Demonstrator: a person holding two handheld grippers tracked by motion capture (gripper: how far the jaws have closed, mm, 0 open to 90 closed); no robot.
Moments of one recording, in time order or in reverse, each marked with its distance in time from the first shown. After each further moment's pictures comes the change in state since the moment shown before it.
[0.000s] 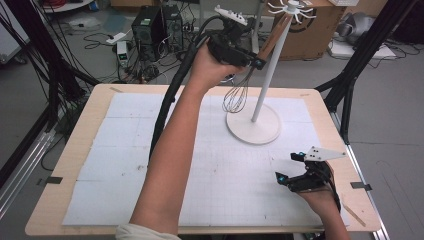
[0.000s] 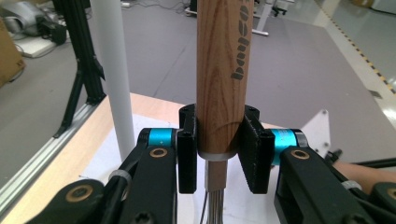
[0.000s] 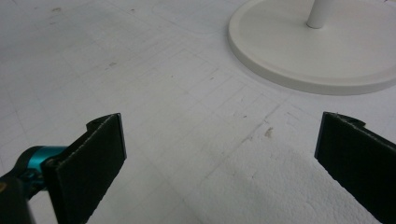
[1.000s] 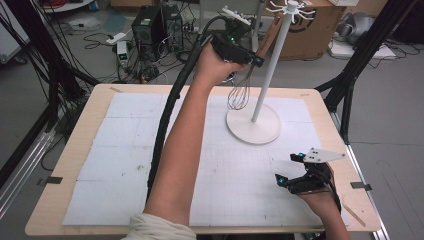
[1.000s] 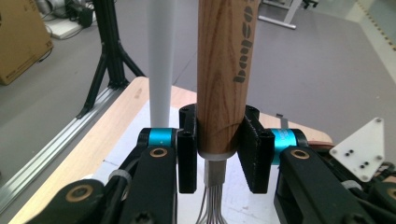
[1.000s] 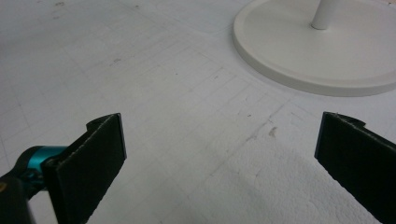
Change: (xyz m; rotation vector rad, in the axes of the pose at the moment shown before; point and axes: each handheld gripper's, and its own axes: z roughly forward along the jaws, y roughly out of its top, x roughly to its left) left arm 0.022 -0.004 0.014 0.059 0.093 -0.047; right arm 0.005 0.001 -0.002 0.009 0.001 -0.025
